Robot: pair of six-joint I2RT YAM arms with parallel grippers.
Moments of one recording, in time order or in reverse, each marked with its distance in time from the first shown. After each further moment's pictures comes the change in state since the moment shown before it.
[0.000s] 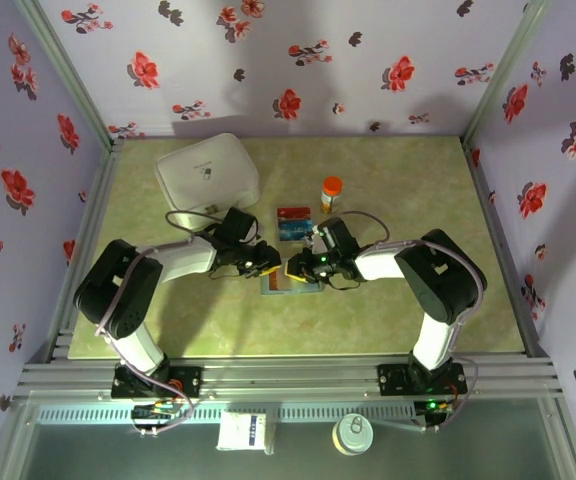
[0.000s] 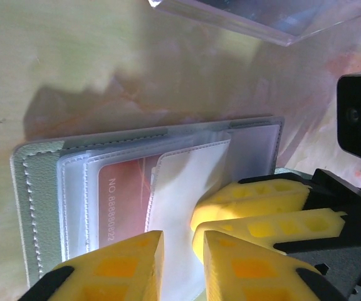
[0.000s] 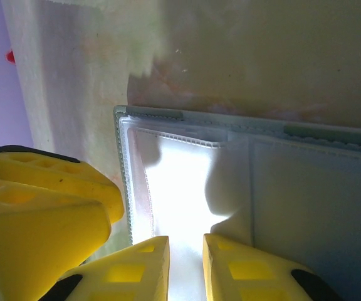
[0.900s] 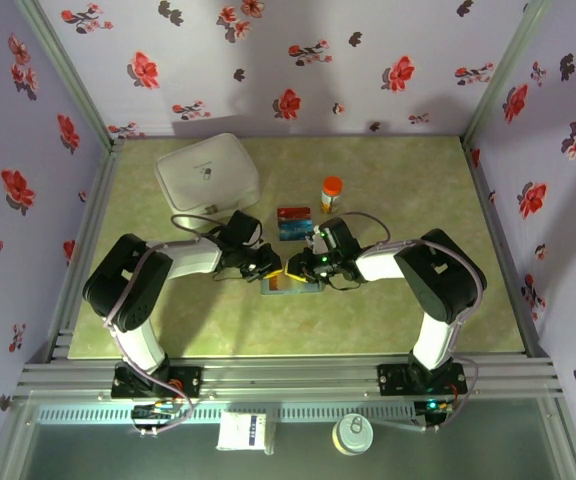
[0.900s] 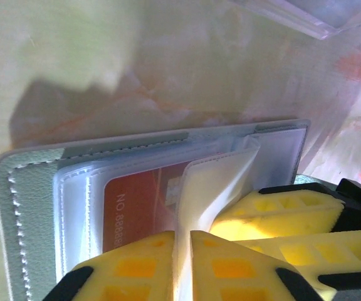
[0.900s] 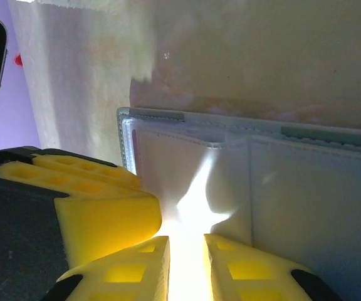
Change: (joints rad) left arm -0.014 0.059 -0.001 0.043 0.012 -0.039; right arm -0.005 0.004 -0.015 0.039 -0.014 0.023
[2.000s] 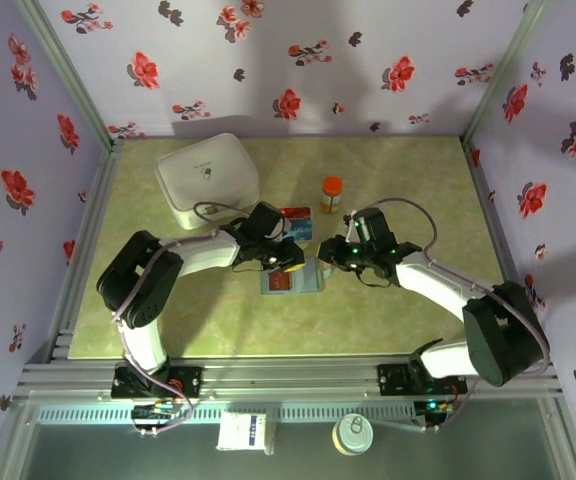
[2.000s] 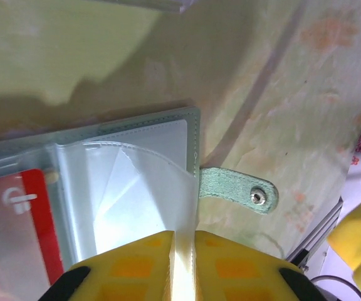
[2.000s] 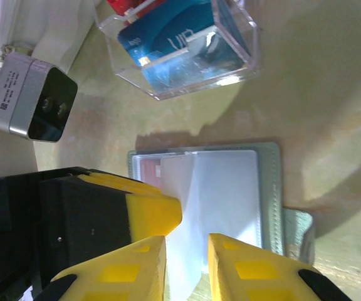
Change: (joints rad) left arm -0.111 0.075 0.181 -0.038 0.008 -0.002; right arm -0.118 -0.451 -0.050 -0.384 0.227 -0.107
